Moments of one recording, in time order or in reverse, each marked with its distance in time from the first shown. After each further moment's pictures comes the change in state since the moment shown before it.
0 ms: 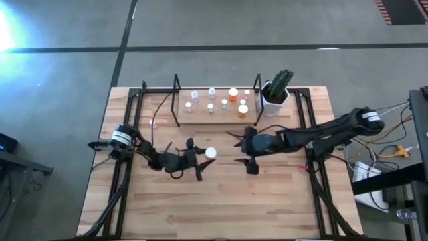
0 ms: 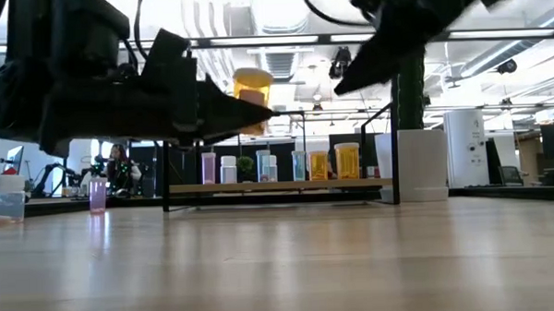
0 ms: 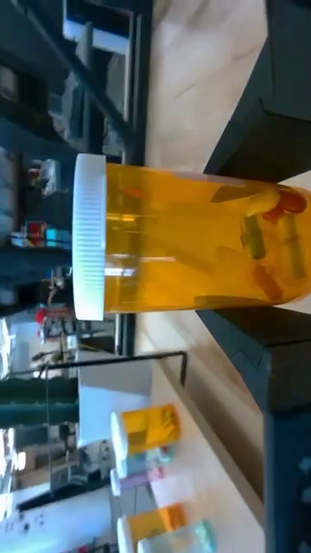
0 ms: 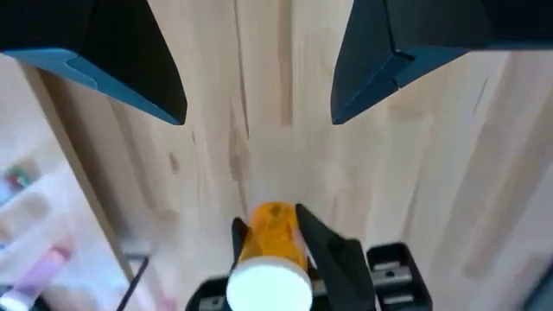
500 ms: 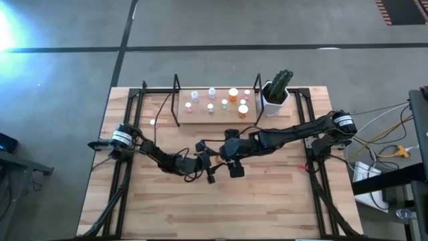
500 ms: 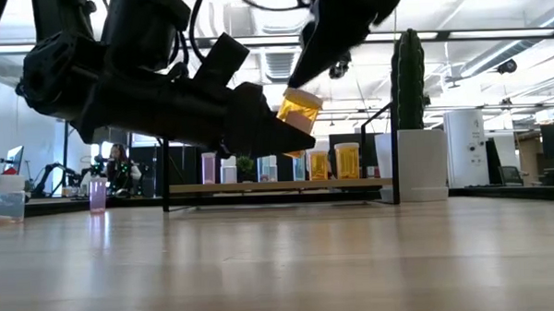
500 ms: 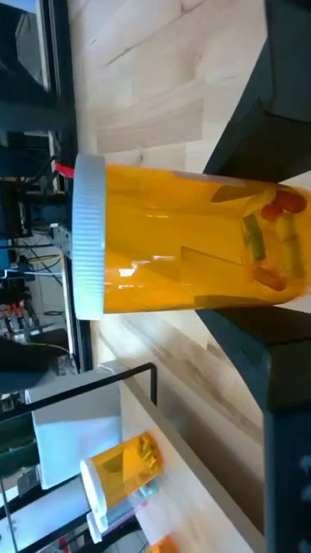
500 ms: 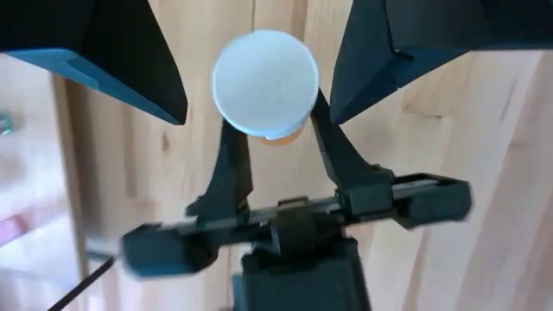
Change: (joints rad) left arm 0.005 0.006 0.227 -0.447 -0.026 0.014; right arm 0.002 0.334 0.475 -0.374 0.000 -0.119
